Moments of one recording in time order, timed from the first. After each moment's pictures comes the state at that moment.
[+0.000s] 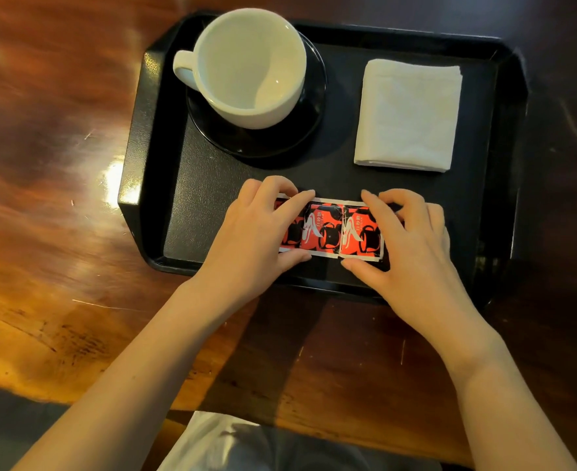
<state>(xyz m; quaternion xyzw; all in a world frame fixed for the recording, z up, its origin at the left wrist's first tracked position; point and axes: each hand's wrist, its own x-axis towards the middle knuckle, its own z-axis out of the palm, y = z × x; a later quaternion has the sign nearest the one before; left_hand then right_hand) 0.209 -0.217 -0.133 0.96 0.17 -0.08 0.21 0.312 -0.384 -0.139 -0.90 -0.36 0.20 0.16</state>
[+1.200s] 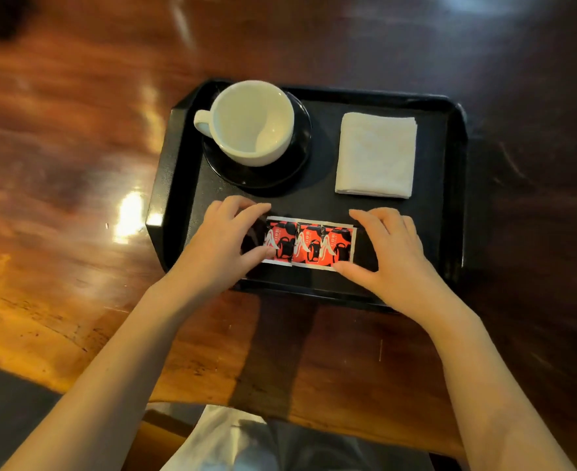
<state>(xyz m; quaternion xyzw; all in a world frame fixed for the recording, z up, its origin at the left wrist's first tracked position) 0.192 -0.189 -0.110 0.93 0.23 -0.10 0.26 0.331 -0.386 -0.118 -0.87 -0.36 0.28 0.18</state>
